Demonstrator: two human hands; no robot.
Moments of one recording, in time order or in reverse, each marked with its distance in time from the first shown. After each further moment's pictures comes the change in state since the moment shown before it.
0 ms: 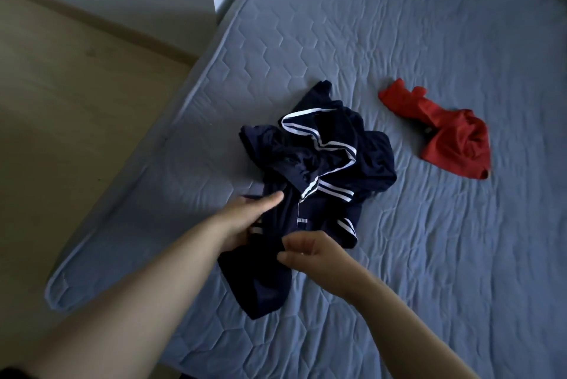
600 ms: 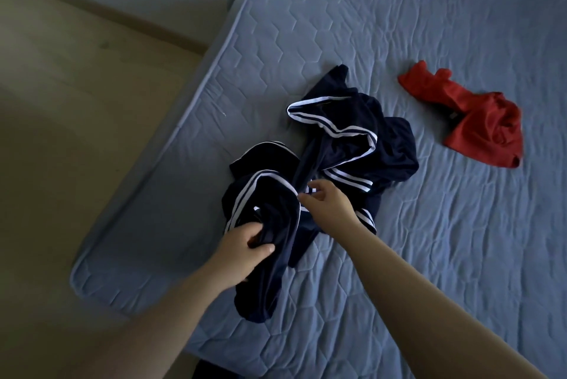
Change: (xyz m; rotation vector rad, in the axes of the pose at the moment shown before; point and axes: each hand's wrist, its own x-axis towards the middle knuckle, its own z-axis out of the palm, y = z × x) left_hand -0.019 -0.071 -0.027 0.615 0.065 0.290; right_hand 0.080 0.017 -0.017 -0.150 0.444 0.125
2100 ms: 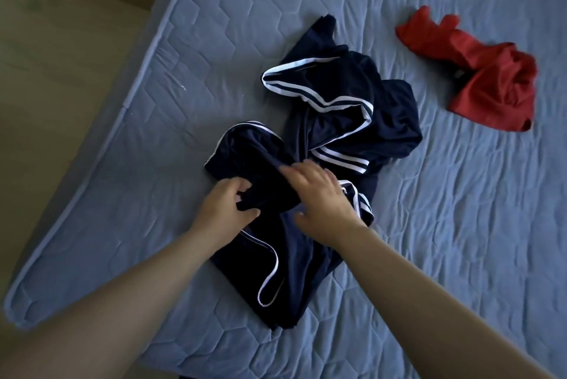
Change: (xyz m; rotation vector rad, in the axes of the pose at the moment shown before) left_hand 0.122 -0.035 0.009 0.180 0.202 0.098; right_hand 0.053 0.055 0.006 -0.721 -0.014 -0.513
